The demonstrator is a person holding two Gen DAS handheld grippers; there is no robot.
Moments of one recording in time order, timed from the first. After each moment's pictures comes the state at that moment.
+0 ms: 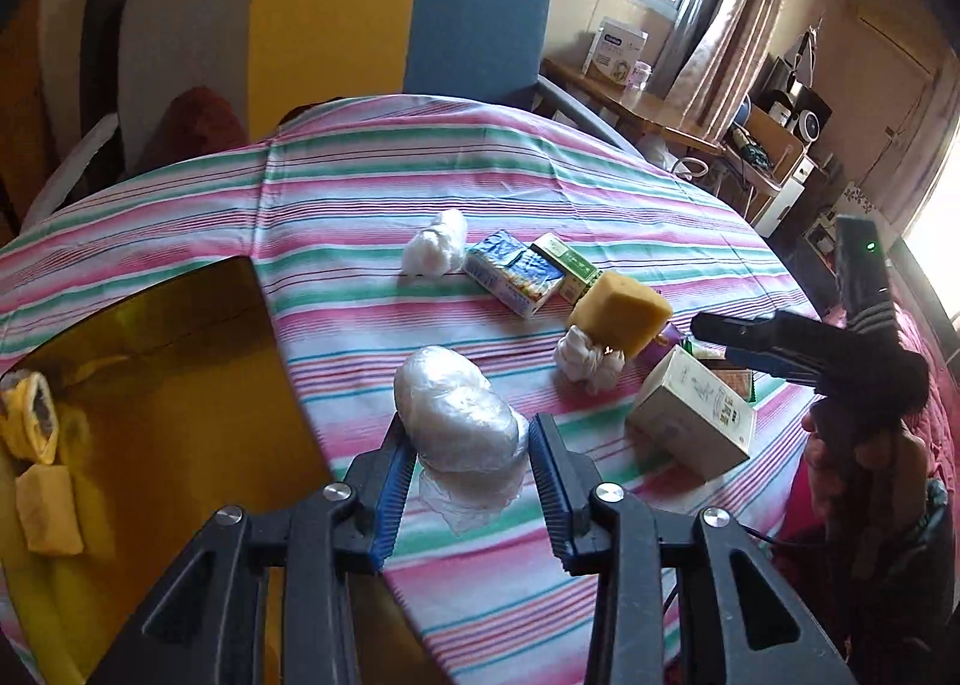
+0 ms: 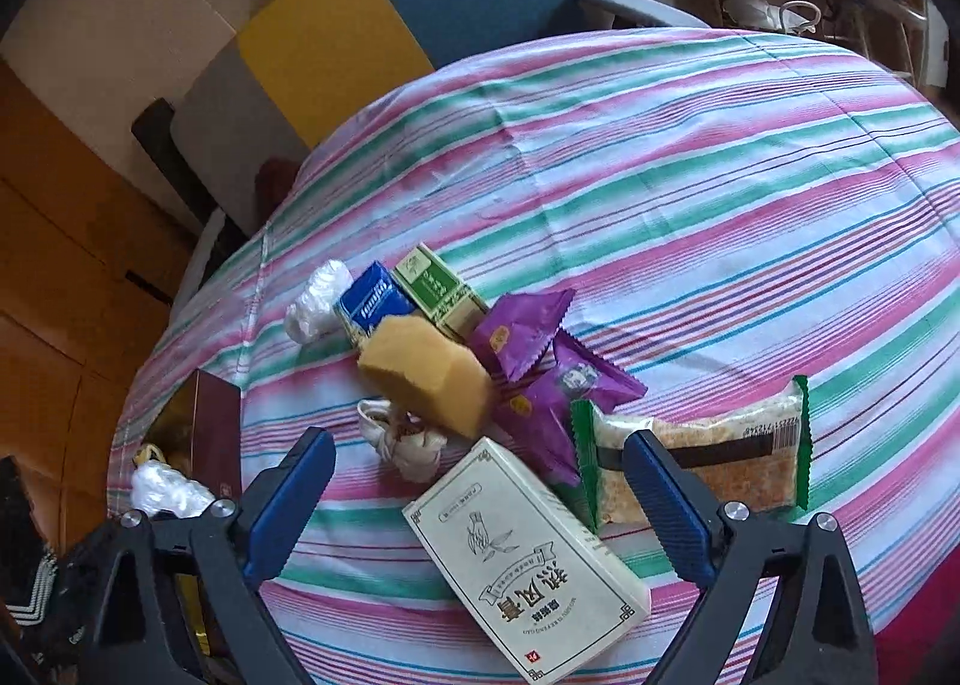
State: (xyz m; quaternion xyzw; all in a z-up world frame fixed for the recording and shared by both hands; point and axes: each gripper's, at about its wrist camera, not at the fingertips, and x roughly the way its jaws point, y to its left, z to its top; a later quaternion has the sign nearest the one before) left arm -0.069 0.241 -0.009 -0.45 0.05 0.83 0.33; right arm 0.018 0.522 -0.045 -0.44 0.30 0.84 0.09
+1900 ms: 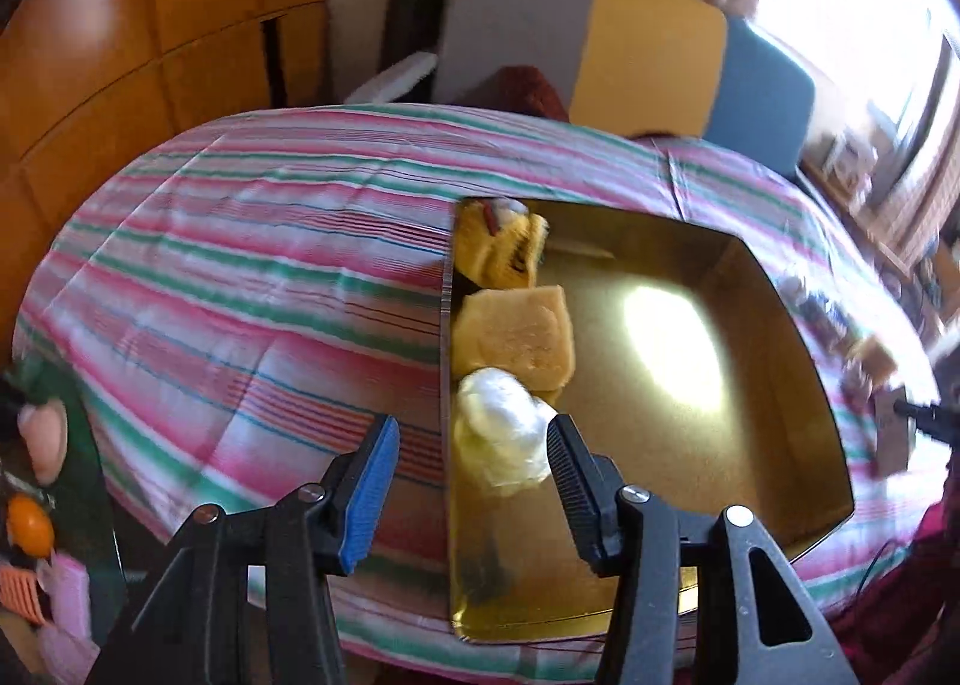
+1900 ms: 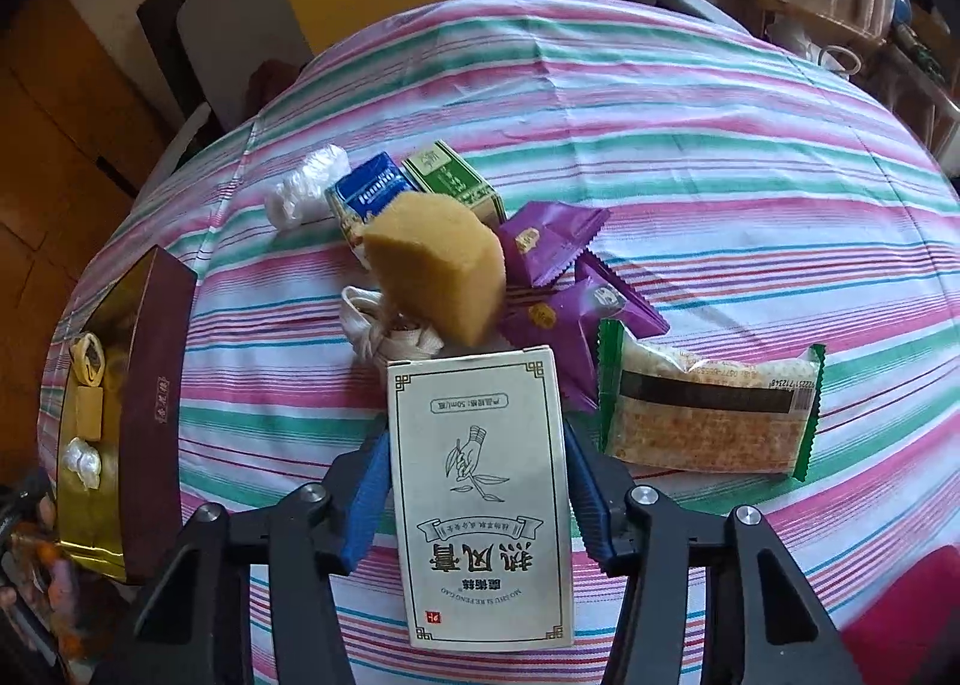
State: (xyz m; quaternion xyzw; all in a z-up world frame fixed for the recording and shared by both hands) left arm -0.061 -0.043 -0.035 -0.45 -0.03 0.89 0.06; right arm 0.016 0.481 -0.055 -0.50 0.19 0.84 0.09
